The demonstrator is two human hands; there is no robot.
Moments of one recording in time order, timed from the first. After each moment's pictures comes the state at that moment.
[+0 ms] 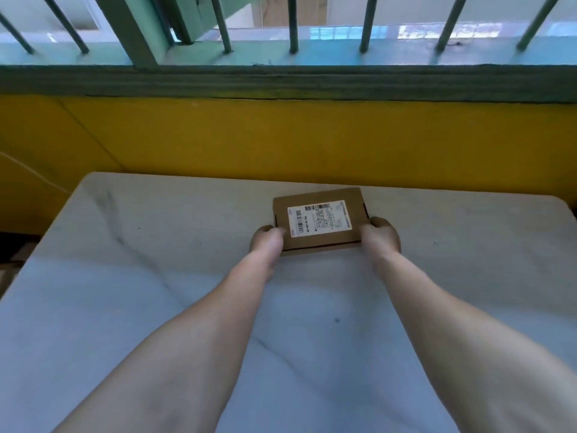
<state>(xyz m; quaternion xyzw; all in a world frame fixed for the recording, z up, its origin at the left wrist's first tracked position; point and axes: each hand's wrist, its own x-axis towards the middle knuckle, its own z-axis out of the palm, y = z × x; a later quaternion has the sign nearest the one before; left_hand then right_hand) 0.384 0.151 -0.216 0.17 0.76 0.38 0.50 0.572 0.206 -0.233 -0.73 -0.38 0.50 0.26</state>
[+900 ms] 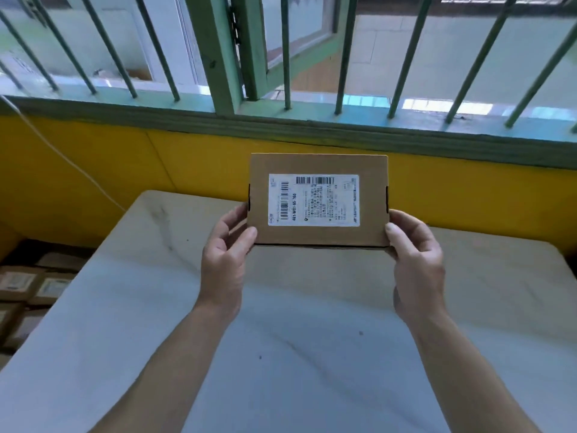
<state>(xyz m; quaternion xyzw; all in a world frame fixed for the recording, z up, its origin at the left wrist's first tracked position) 0.315 0.019 -0.080 0.29 0.52 0.70 0.39 0.534 0.088 -0.079 -0.48 -0.40 0.52 0.58</state>
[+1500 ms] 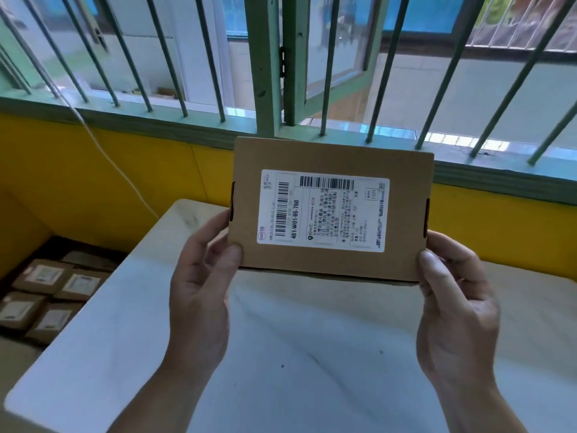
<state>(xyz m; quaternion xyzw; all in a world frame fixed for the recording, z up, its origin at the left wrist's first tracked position) 0.296 -0.074 -0.015 0.35 0.47 0.76 0.29 0.509 0.005 -0.017 -0.35 -0.43 0.51 0.65</state>
